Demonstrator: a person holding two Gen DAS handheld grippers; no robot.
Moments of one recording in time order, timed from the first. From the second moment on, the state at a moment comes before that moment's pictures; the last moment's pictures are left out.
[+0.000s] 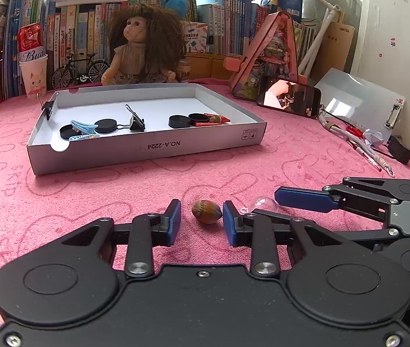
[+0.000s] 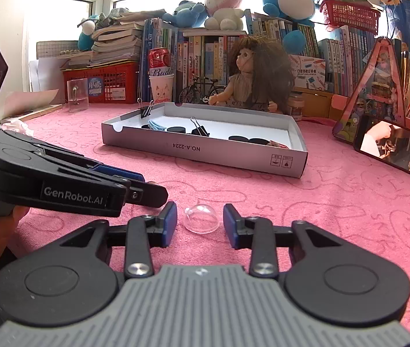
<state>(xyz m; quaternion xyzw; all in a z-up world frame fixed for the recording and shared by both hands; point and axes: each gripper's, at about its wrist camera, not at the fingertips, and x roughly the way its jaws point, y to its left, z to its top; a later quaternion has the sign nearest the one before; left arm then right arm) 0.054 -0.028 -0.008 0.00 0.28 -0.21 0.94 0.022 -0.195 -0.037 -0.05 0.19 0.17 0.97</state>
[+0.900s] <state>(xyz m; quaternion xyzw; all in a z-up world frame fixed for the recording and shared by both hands) 0.061 -0.019 0.006 -0.01 0.26 -0.18 0.95 0.035 -0.197 -0.026 -0.05 0.17 0.12 0.98</state>
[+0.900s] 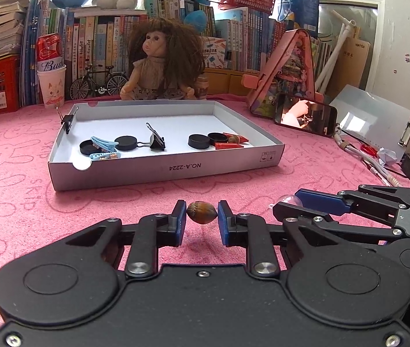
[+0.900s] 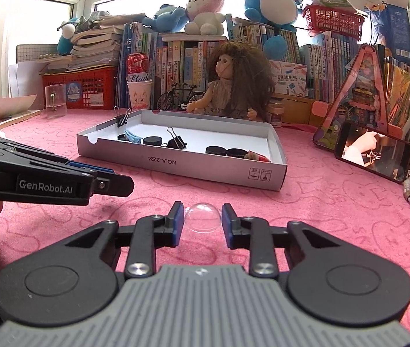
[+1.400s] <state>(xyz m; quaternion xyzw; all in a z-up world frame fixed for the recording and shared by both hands) 0.075 -0.013 0.014 -0.03 0.26 -0.15 0.95 0.056 -0.198 -0.017 -0.02 0.19 0.10 0.98</state>
